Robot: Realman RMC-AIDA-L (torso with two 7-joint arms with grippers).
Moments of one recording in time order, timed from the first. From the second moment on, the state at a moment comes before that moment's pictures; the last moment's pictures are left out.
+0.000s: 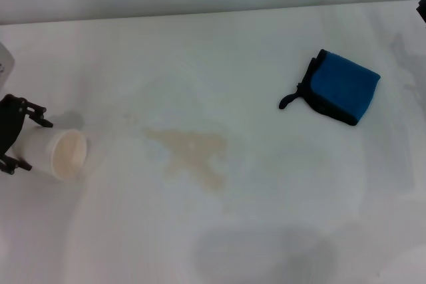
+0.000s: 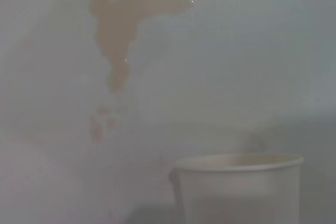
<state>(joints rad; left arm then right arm) -1.16 -1.99 2.85 -0.56 0.60 1.31 -0.45 0.48 2.03 -1.46 -0.15 0.31 -0.81 0.53</state>
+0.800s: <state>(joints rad) -1.15 -2.00 2.85 -0.56 0.54 1.29 -0.57 0.48 2.03 -1.46 -0.14 0.31 -0.81 0.52</state>
